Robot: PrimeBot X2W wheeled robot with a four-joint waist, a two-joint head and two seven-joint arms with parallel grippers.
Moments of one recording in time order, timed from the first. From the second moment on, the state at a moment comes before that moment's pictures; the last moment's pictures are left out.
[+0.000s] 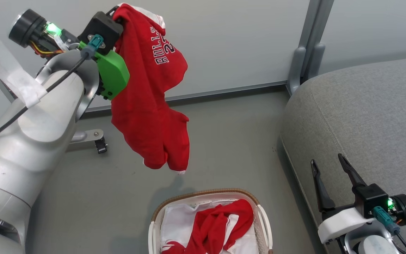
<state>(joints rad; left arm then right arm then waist) -1.13 0.35 -0.92 0.78 -0.36 -0.05 -0.11 -0.05 -0.05 0.01 0.16 -0.02 0.13 -0.26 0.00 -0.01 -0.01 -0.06</state>
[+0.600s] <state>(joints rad) -1.19 0.26 -0.96 0.68 -0.37 -0.06 -0.03 -0.35 -0.05 0.46 0.31 0.15 0.13 -0.26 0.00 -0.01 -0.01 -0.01</state>
